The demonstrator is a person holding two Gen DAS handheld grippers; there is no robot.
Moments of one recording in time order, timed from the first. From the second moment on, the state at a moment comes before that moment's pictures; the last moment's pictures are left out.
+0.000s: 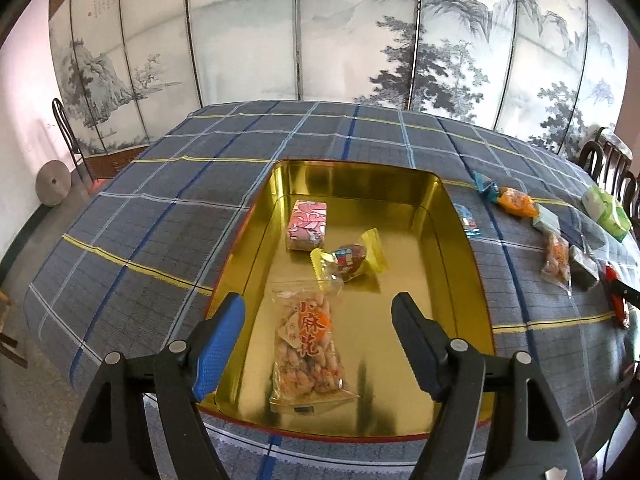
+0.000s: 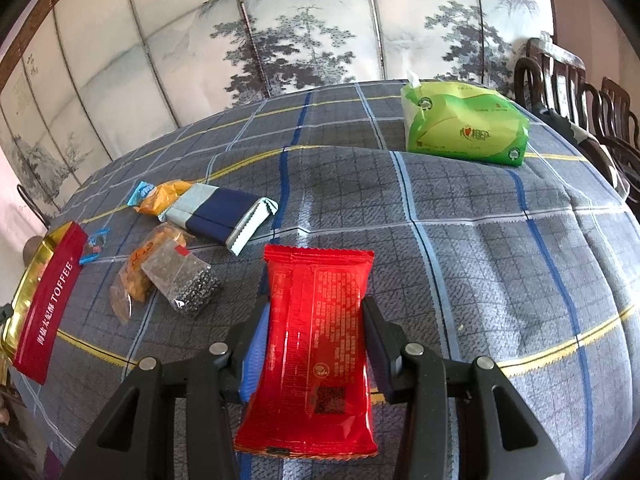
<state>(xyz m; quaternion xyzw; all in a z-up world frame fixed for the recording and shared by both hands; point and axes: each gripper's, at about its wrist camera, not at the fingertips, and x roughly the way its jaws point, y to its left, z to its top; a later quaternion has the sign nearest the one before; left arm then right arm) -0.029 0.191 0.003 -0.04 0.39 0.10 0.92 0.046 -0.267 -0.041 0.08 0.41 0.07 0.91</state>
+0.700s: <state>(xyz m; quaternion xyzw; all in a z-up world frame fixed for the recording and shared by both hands) -0.046 0.196 0.015 -0.08 0.38 0.09 0.92 0.044 -0.144 0.042 0.07 0.37 0.21 0.90</state>
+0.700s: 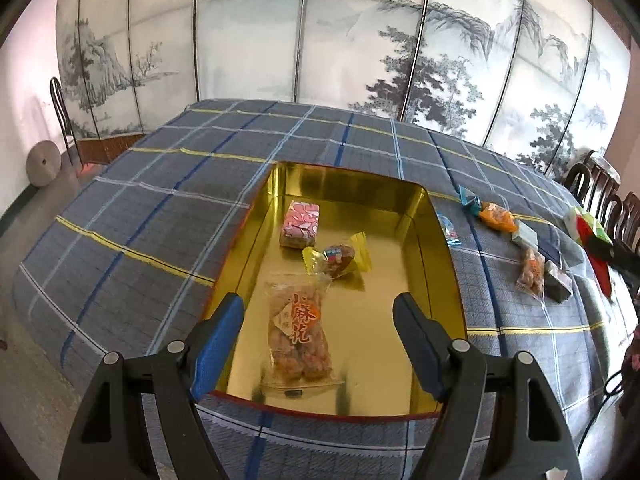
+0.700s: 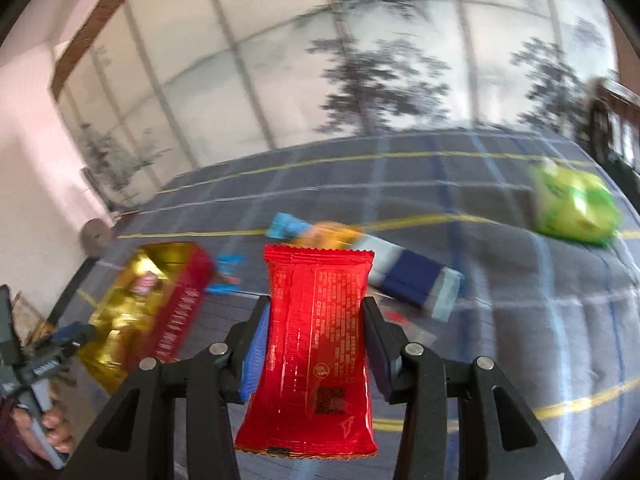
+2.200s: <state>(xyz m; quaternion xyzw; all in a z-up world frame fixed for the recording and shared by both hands) -0.059 0.219 0.021 -0.02 0.38 0.13 0.92 0.129 0.090 0.030 0.01 0.44 0.36 0.82</state>
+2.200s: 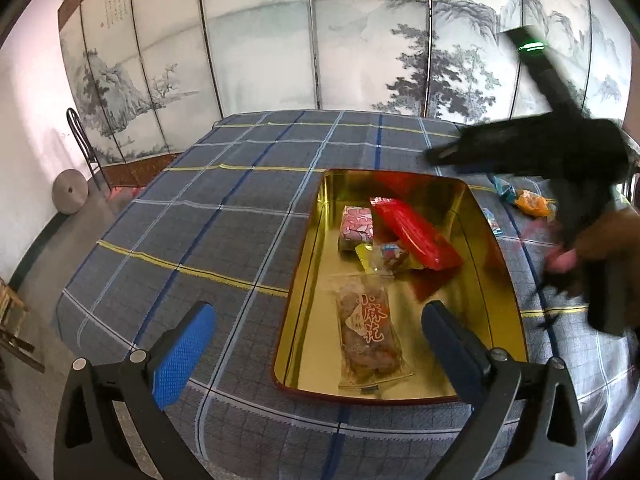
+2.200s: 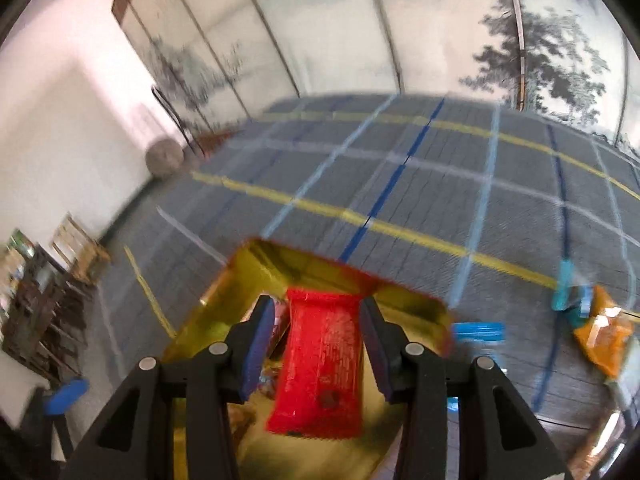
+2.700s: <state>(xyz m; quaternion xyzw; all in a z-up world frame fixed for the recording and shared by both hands) -0.056 0.201 0.022 0.00 0.38 0.12 0.92 0.158 0.011 -0.018 -0.05 0.52 0.27 0.81</state>
